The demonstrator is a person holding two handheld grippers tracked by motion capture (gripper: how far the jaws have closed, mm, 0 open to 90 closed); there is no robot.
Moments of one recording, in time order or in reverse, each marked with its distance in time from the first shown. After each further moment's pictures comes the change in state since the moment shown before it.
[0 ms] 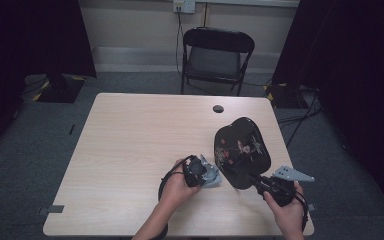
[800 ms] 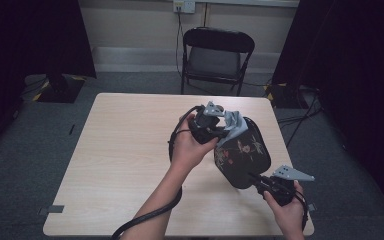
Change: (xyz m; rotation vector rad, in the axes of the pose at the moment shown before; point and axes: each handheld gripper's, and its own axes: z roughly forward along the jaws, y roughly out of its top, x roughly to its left) left arm 0.006 0.113 -0.095 -0.365 0.016 -0.016; right arm -0.002 0.000 0.001 0.000 0.005 0.000
